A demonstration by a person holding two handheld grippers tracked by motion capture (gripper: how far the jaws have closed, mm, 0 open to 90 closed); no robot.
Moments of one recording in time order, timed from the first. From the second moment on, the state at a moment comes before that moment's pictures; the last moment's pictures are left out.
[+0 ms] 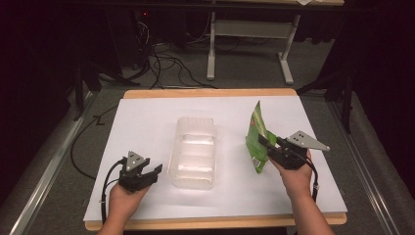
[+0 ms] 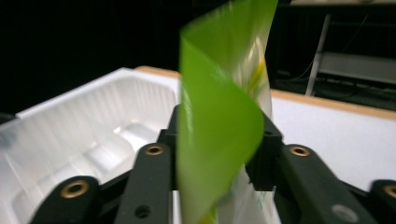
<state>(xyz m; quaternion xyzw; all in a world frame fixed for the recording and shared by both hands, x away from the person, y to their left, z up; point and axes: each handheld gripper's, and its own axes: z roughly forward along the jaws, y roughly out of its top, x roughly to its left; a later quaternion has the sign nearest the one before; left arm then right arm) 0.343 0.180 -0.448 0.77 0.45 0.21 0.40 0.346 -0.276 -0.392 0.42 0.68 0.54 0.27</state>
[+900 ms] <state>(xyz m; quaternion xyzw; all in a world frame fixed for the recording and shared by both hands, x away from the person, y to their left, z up) 0.337 0.158 -0.450 0.79 0.43 0.18 0.40 0.346 -0.299 -0.398 0.48 0.66 0.51 0.28</state>
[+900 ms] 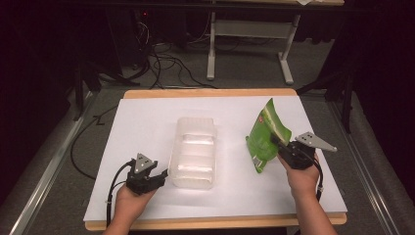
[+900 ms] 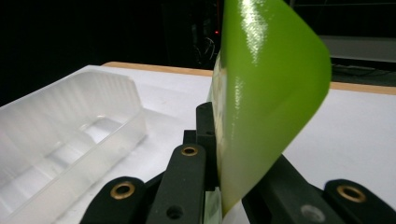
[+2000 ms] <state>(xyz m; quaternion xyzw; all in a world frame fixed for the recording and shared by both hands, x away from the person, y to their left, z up) 0.339 0.196 -0.437 0.74 0.47 0.21 0.43 0.336 -0.308 -0.377 0.44 0.66 0.53 0.31</state>
